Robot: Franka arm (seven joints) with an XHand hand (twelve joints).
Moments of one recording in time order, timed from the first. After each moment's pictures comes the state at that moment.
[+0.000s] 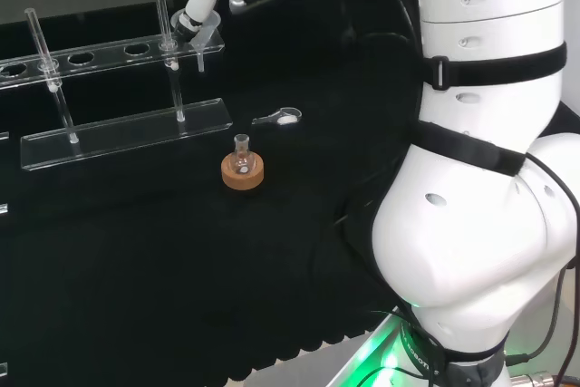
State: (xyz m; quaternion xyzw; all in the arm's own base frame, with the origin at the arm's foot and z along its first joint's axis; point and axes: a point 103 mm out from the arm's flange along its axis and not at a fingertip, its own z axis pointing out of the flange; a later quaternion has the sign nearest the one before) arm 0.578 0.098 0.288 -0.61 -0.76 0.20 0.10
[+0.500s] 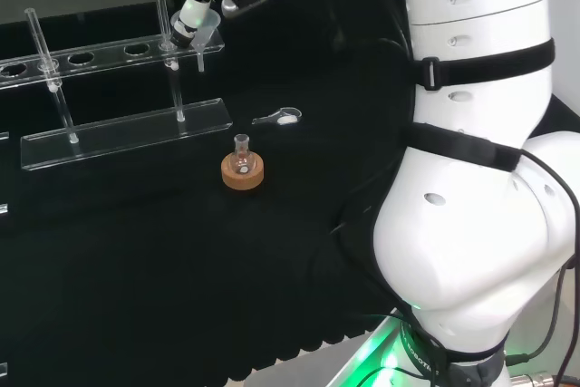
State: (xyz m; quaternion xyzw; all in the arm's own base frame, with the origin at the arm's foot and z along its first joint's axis) arm 0.587 0.109 0.277 -0.60 -0.76 0.22 0.09
